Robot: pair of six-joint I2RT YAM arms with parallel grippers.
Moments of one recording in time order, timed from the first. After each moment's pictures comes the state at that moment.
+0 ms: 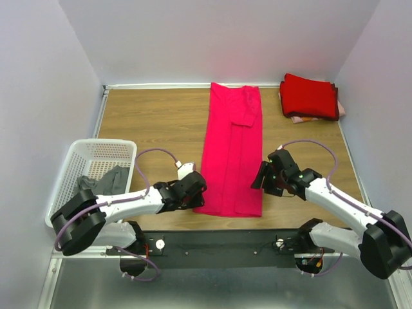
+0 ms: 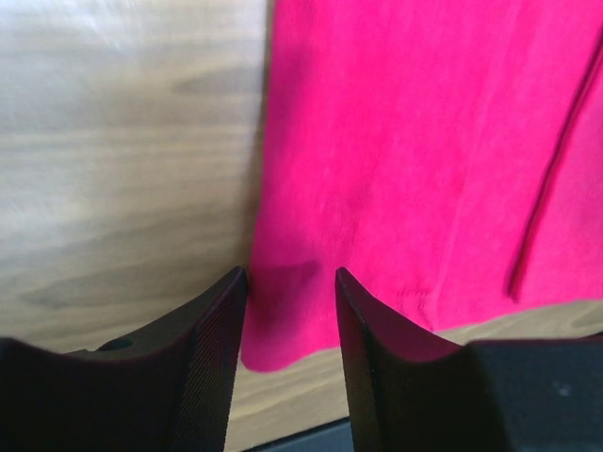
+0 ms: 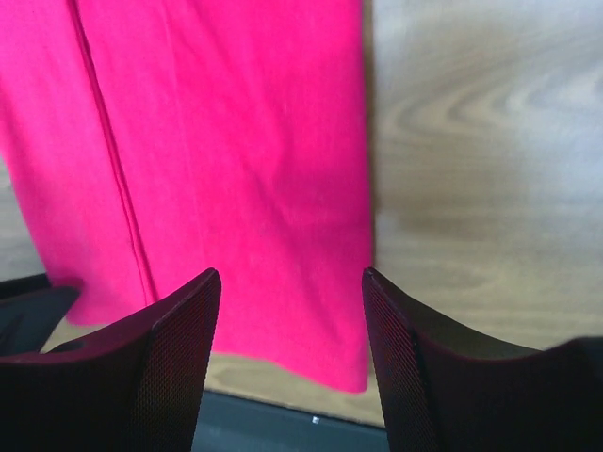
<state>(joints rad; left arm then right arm) -0.98 1.25 0.55 -0.29 -0.22 -1.00 0.54 1.10 0.60 -0.50 0.02 0.80</state>
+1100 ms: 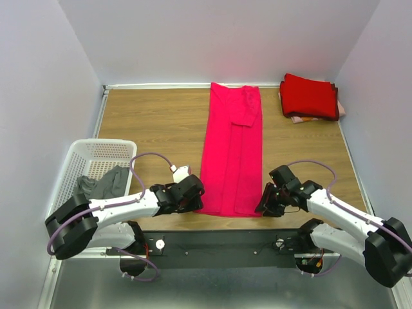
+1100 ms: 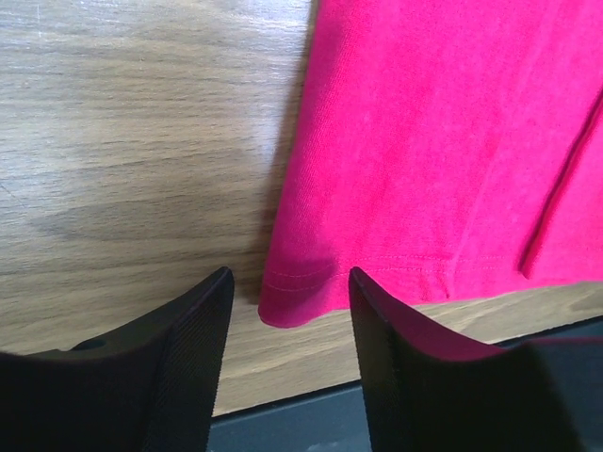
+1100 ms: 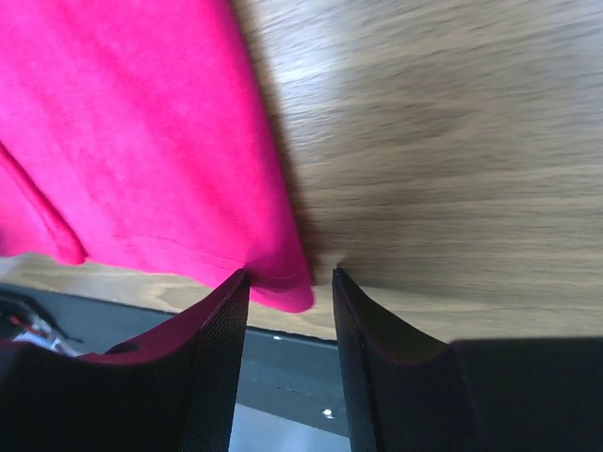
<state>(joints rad) -1.02 1.18 0.52 -0.38 -0.21 -1.12 0.56 0.99 0.42 -0.63 -0.16 0.95</state>
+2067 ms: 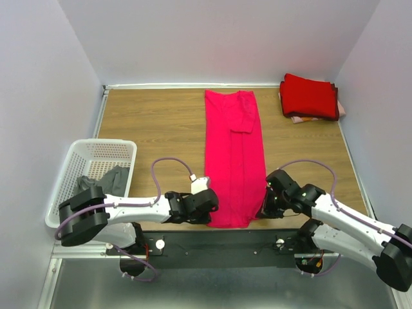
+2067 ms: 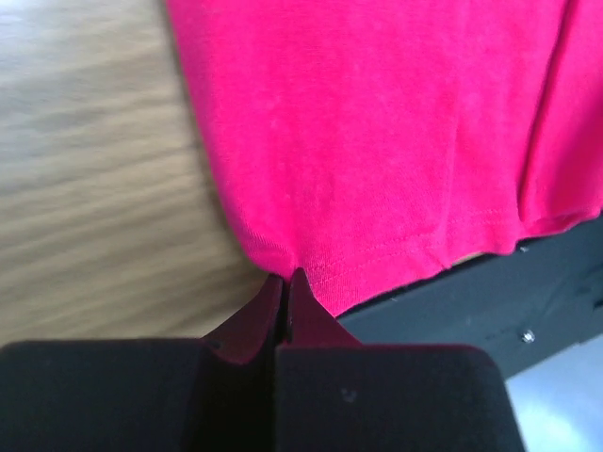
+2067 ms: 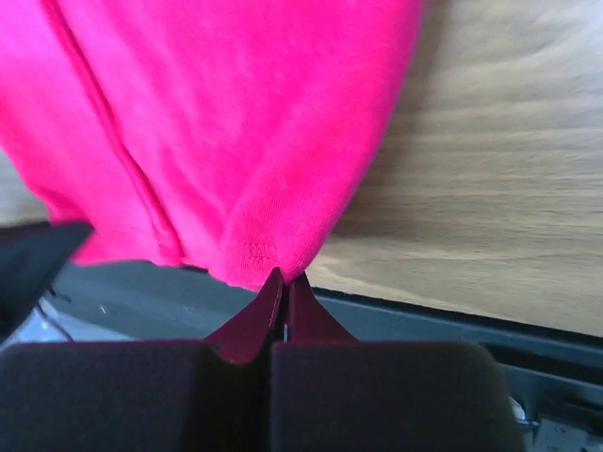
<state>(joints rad) -1.23 1.29 0.57 -0.31 -0.18 -1.15 0.72 0.89 0.44 -0.68 -0.13 1.01</state>
